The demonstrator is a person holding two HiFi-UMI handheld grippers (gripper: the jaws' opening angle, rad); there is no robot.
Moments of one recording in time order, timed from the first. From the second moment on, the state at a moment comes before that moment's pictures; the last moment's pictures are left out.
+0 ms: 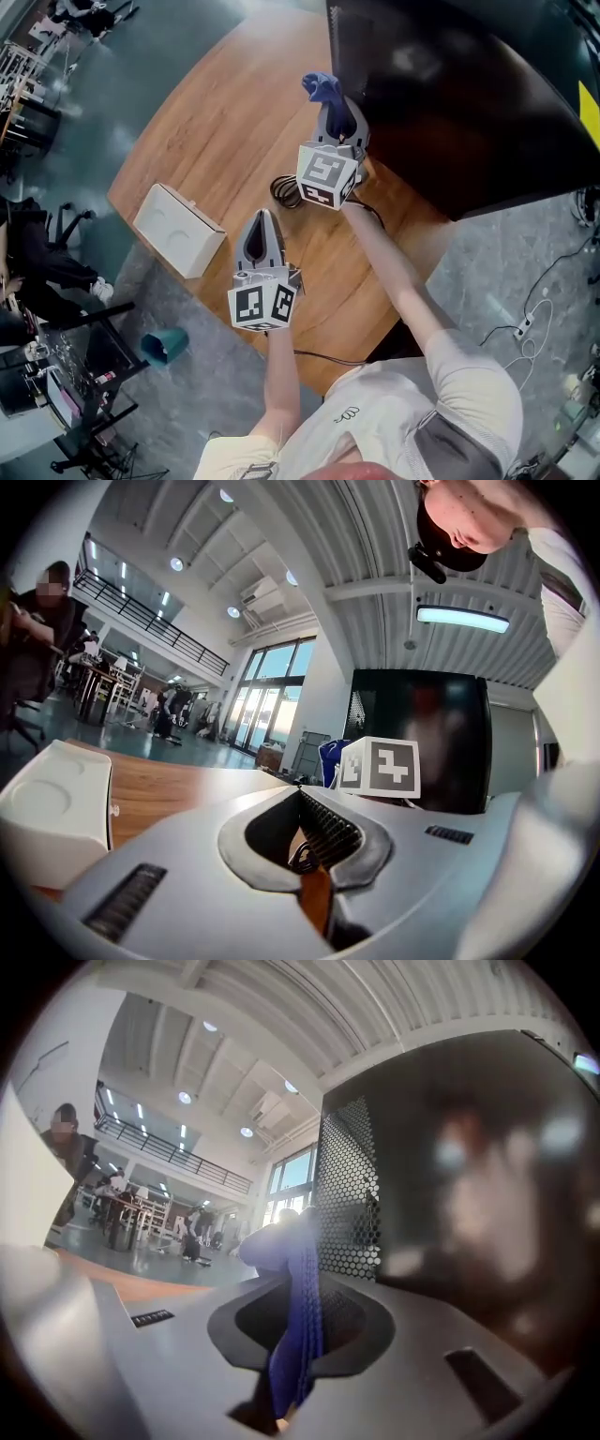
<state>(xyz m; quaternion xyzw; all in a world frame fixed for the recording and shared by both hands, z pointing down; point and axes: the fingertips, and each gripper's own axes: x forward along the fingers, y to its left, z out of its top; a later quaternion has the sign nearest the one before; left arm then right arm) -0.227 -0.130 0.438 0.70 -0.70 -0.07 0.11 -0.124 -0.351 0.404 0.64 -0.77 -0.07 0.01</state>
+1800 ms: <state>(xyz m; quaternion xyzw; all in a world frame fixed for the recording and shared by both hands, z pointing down) -0.108 -0.133 0.414 0.78 -0.61 -0.07 0.09 0.127 -0.197 0.382 0.75 -0.66 -0.07 0.01</state>
